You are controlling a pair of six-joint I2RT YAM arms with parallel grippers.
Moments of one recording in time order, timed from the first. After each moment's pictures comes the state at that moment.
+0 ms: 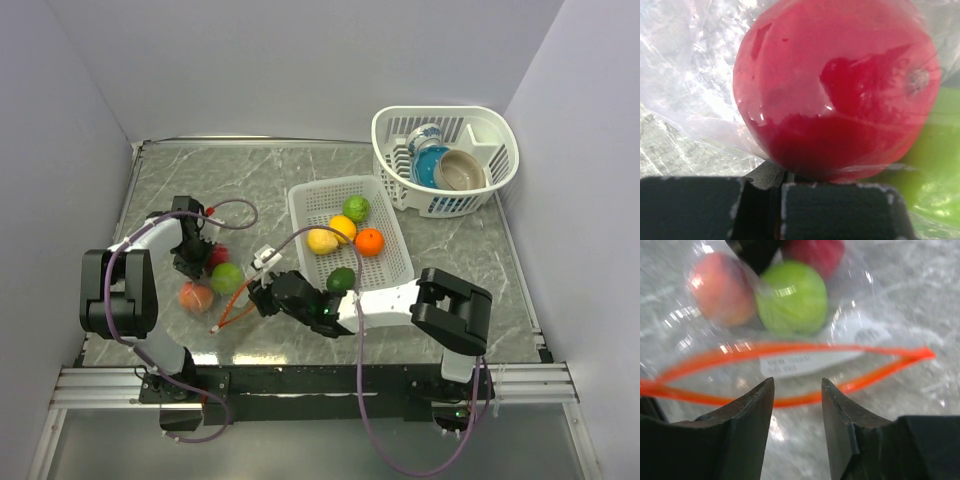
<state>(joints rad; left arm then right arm) 0.00 1.63 0.99 -0.74 0.02 0.36 1.23 1.78 0.94 0.46 0.30 0.26</state>
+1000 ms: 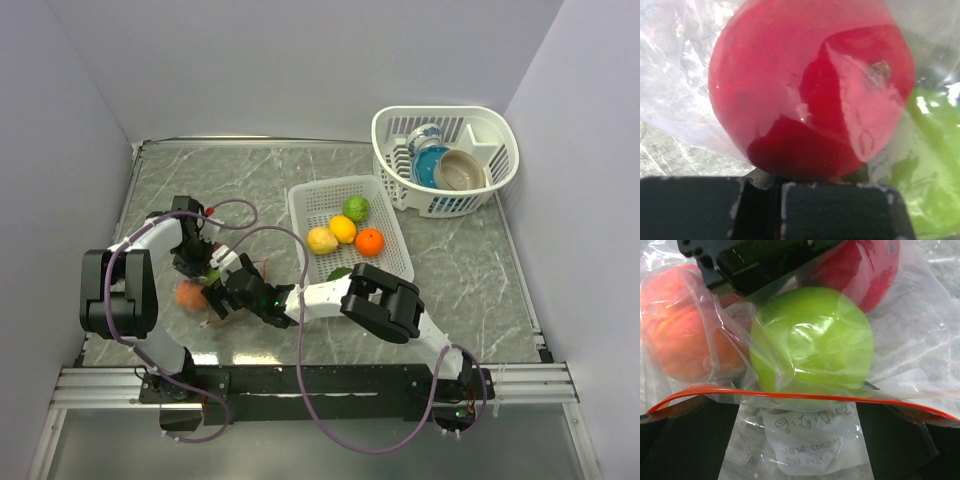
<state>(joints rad) 0.00 1.63 0.99 -0.75 0.01 0.36 1.23 2.22 1.40 0.38 0.31 0.20</state>
